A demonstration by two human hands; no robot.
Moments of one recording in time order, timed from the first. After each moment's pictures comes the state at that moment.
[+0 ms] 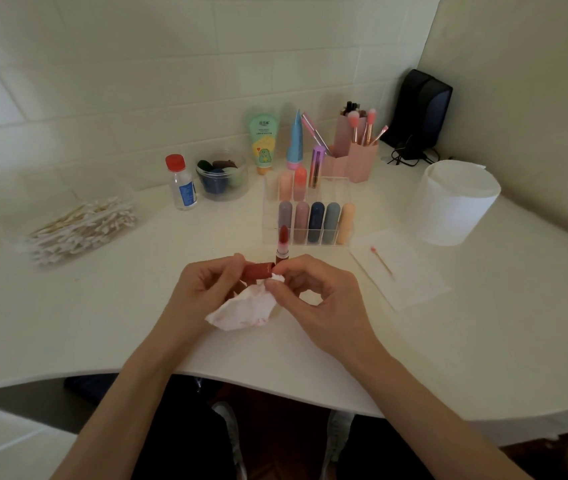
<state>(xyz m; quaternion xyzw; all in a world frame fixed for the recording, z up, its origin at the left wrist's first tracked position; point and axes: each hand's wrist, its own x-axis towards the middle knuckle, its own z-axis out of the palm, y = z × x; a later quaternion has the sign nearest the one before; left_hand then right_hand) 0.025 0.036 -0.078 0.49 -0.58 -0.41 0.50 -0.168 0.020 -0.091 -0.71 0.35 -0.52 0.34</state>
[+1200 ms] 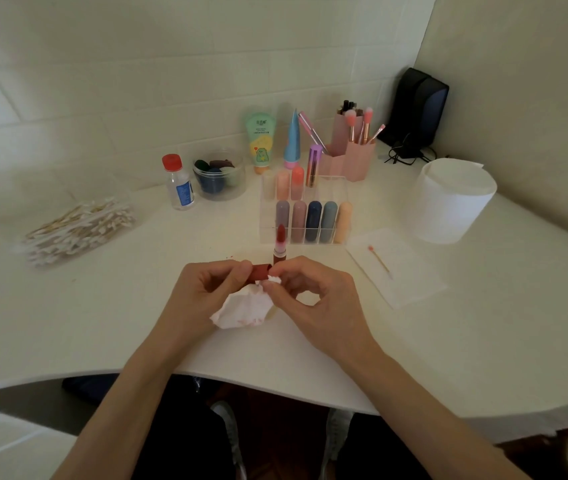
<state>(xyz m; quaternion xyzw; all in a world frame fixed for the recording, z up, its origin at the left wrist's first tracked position) 0.024 0.036 -0.080 0.49 -0.59 -0.40 0.50 -0.167 0.021 -0.092 -0.72 0.36 -0.51 0.31</state>
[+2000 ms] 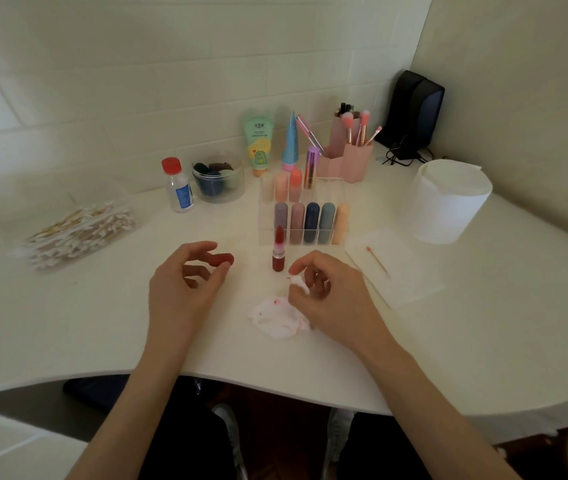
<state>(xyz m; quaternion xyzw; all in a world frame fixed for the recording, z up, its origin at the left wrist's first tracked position) 0.032 0.034 -0.087 0.64 -0.52 -0.20 0.53 -0.190 0.012 -0.089 -0.72 0.51 -0.39 0.25</state>
